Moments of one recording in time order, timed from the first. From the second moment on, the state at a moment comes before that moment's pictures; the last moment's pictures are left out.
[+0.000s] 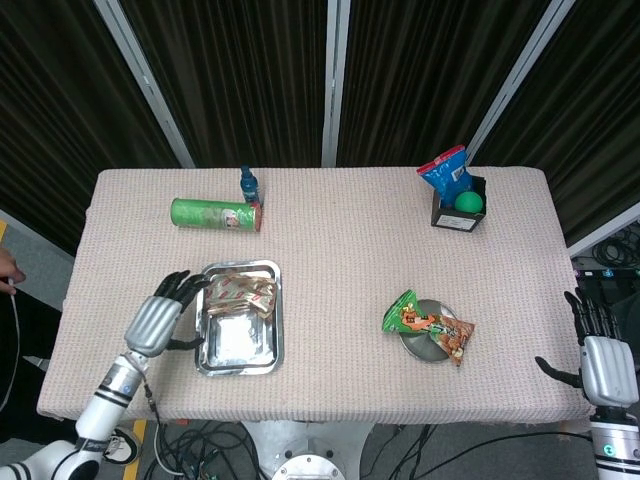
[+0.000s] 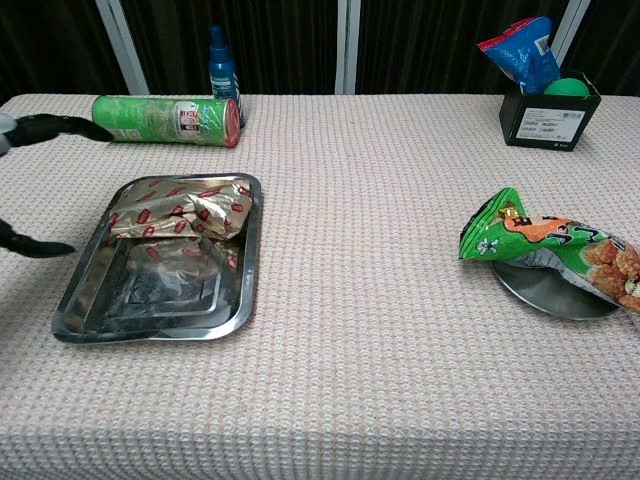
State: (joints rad) left arm -0.38 -1.46 -0.12 -1.52 1.51 1.14 0.04; right arm 0.03 -1.23 0.09 -1.49 -1.46 1.51 0.13
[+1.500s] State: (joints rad) left arm -0.68 -1.75 -0.22 -1.20 1.37 0.99 0.03; right arm 0.04 -1.24 0.10 -1.43 -1.42 1.46 0.18
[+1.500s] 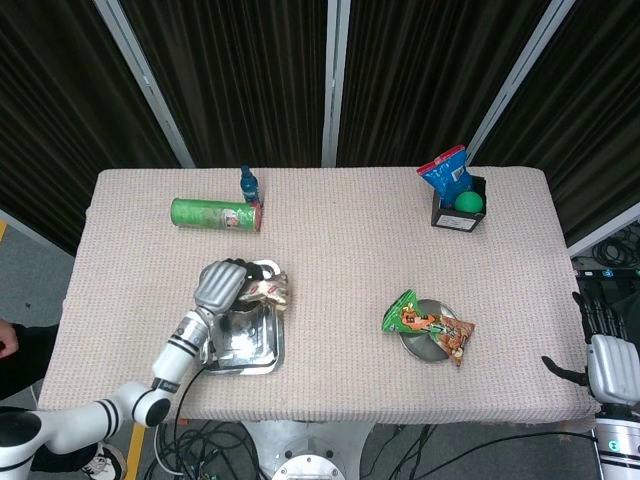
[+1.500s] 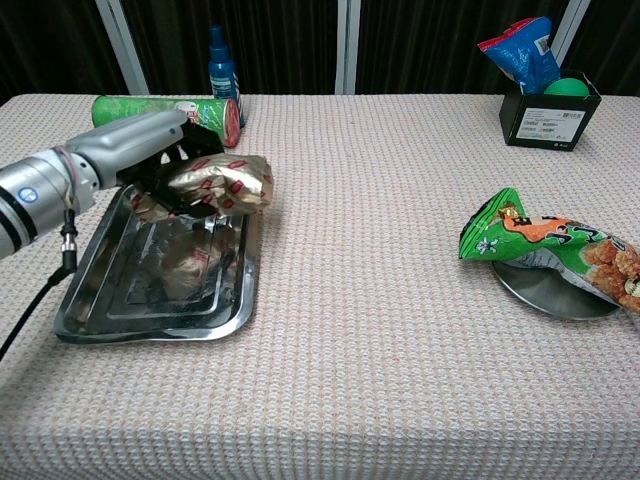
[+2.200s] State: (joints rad) left arm -1.04 -2.00 -0.33 -0.80 1.35 0.76 -0.09; right arm 0.04 -1.25 0.10 -1.38 -1.41 1.44 0.23
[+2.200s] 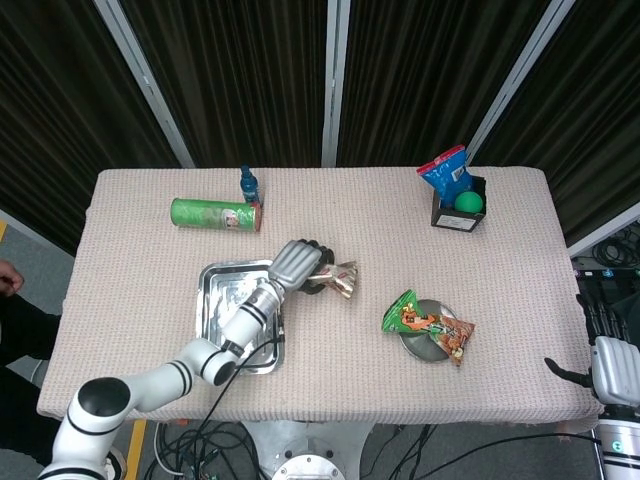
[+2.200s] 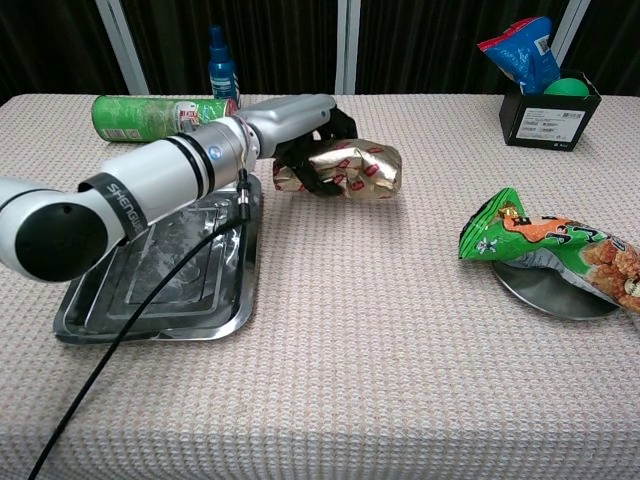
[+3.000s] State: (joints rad) left arm -0.64 -1.55 -0.10 -1.36 1.32 1.06 0.06; right arm 0.16 -1.27 0.07 -1.54 -1.49 1.29 0.11
